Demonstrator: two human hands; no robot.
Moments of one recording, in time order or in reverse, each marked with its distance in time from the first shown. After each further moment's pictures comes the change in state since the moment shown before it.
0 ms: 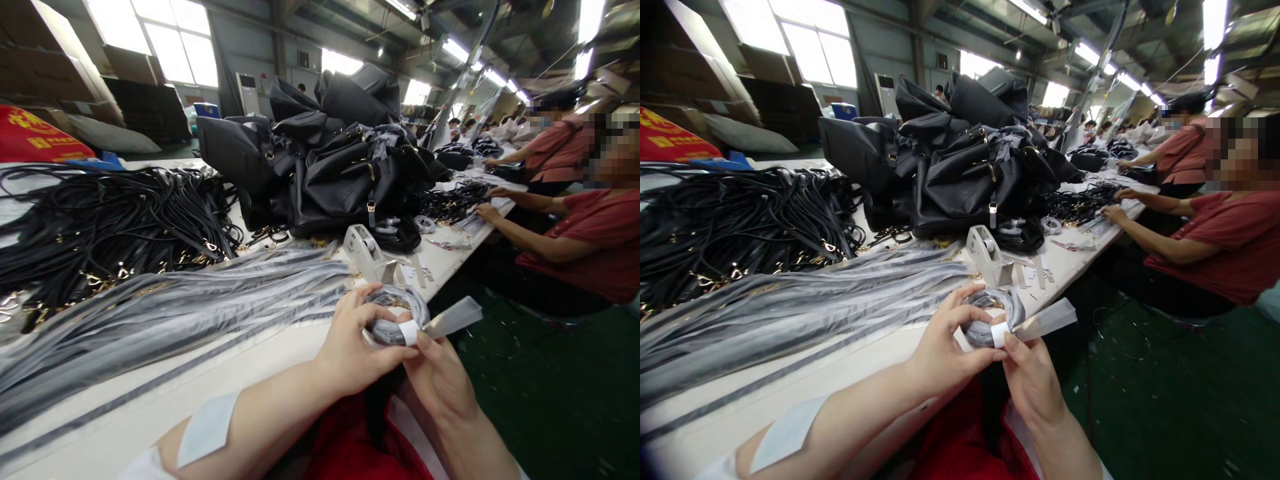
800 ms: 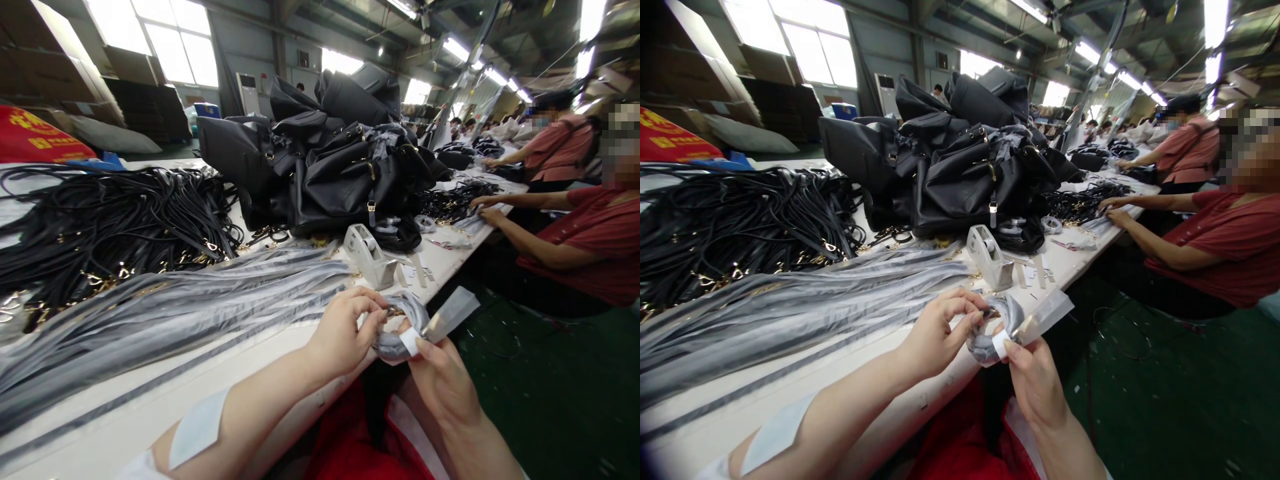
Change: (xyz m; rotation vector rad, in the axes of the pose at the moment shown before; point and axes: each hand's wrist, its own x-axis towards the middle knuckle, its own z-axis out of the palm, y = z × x) left_hand 0.014 -0.004 -0.017 -0.003 -0.086 0.049; right_hand -0.003 -0.001 -0.004 -0.052 -0.066 -0.022
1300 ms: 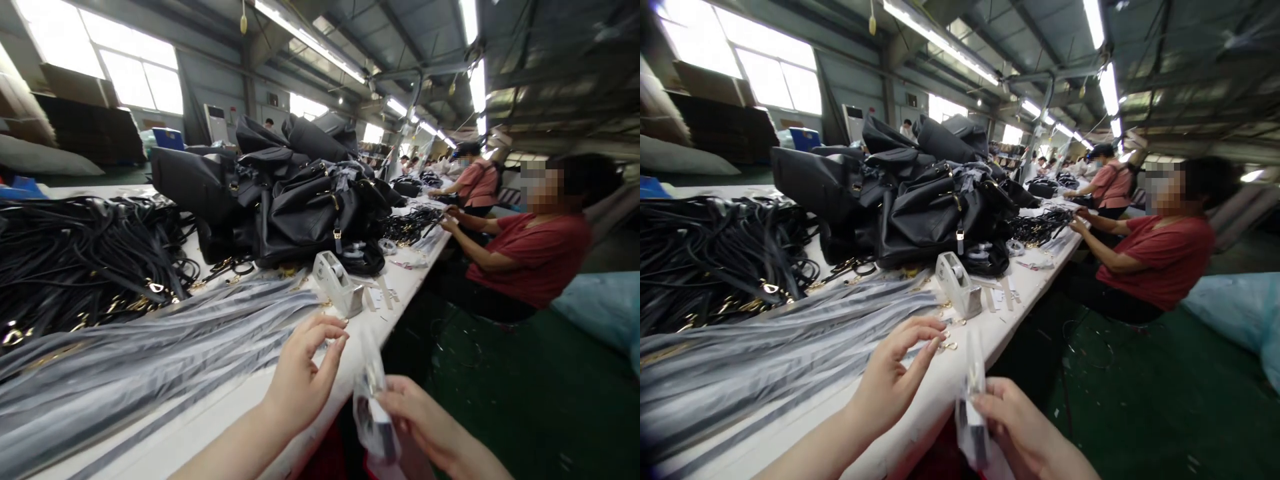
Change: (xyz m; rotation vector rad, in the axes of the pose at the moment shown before) left_hand -0.001 -0.005 -0.004 0.048 0.128 0.078; right_hand -0.010 -0.006 -0.034 -0.300 -0.143 0.494
